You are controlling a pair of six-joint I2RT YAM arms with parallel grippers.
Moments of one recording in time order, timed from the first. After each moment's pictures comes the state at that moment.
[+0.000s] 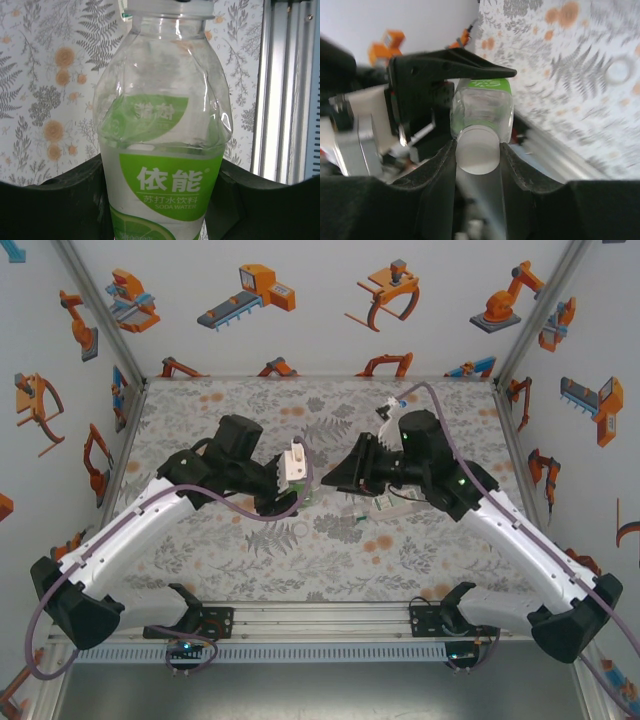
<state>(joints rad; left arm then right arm) -0.74 1.24 1.25 -0.81 0.53 0.63 0.69 1.14 1.16 -0.49 -0.48 1.08</state>
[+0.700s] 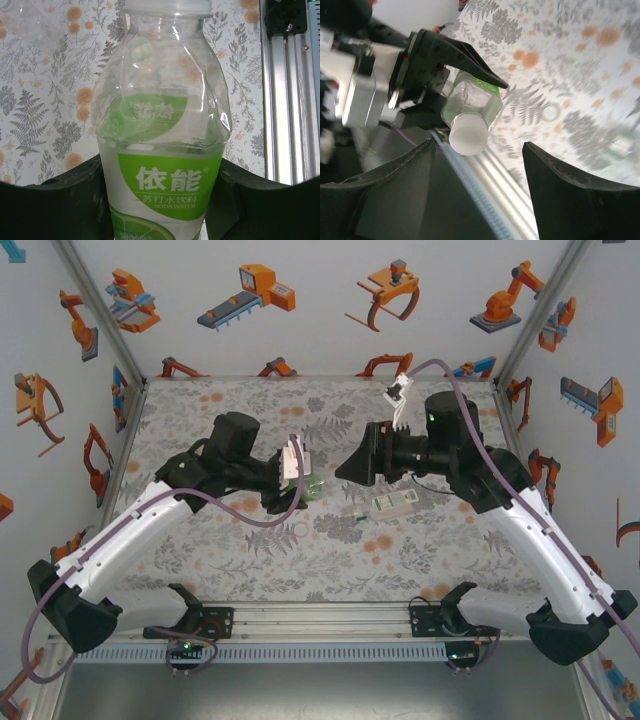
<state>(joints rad) -0.75 1.22 1.23 -0.68 0.61 0.64 0.64 1.13 1.44 -0.75 -0.50 0.39</state>
